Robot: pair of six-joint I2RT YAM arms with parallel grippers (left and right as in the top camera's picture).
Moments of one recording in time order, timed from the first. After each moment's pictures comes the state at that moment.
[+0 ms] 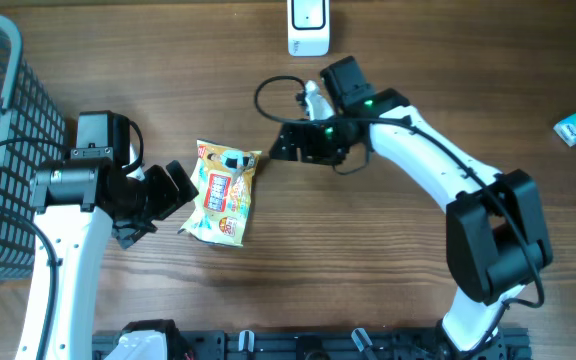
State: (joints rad) left arm 0.03 1.24 1.15 -1.31 0.19 -0.57; right arm 0.44 1.92 1.40 -0.70 -0.64 0.39
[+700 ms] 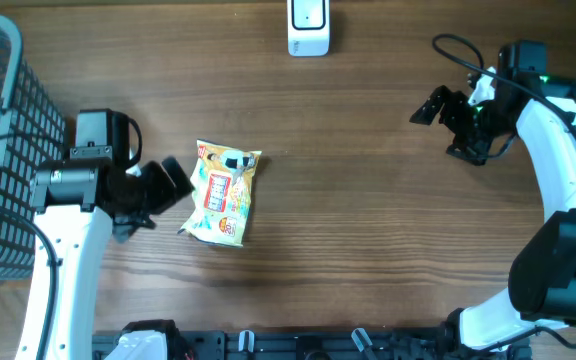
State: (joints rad) left arm 0.03 1.24 1.15 -1.23 0.13 -0.57; right arm -0.14 1.75 1.40 -1.00 -0.44 0.41
